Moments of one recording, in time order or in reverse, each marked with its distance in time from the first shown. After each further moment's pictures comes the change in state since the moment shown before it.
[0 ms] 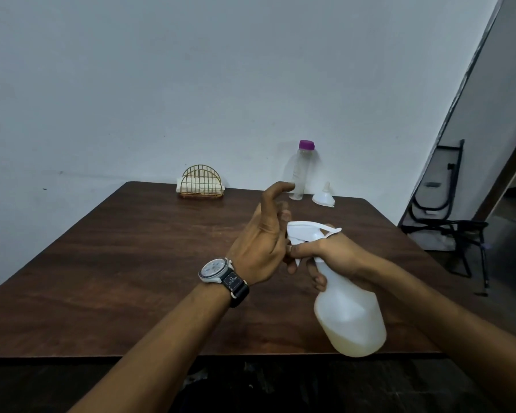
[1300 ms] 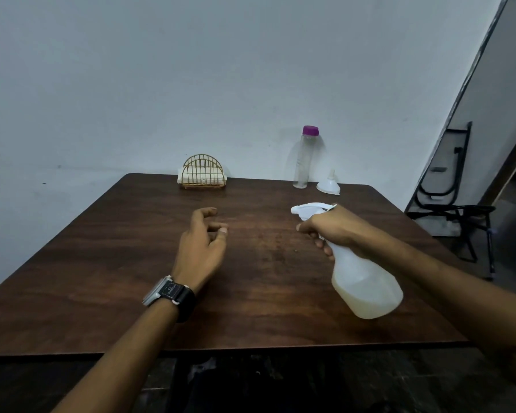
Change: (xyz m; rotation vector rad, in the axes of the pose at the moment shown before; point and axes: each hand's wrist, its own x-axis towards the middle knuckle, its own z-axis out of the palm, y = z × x) left_hand -0.049 -0.056 -0.058 0.092 0.159 -0.633; right_hand 0.048 0.014 -0.022 -0.246 0.346 0.457
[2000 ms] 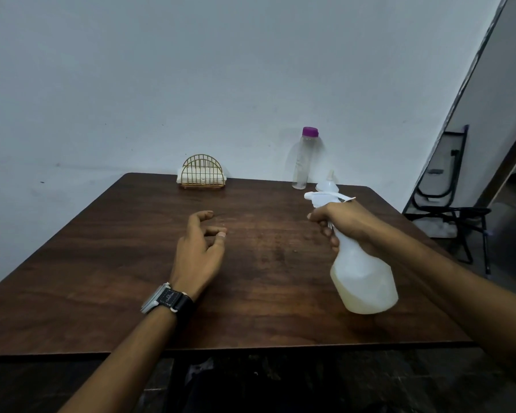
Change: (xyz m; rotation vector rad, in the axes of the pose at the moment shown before) left_hand -0.008 -0.006 -0.001 -0.022 0.026 -0.001; right_hand -0.004 0.002 -0.014 0.230 0.045 -0.041
